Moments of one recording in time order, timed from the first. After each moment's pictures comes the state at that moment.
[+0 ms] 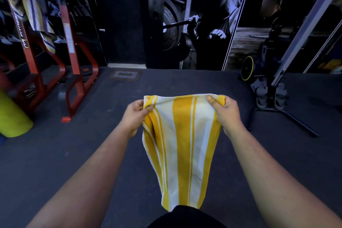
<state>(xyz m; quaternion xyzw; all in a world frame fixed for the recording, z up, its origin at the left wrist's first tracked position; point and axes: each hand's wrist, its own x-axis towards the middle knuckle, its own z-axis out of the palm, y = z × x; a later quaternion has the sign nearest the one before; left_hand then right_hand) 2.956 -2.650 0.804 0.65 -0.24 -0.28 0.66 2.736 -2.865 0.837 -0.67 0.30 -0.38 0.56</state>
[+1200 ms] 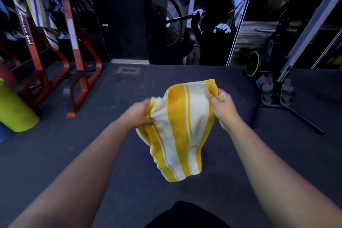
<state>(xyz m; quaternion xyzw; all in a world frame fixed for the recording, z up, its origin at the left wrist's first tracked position) 2.984 -2.650 0.810 0.86 -0.46 -0.12 0.20 2.759 -2.869 0.834 -0.67 0.25 -0.32 0.62</state>
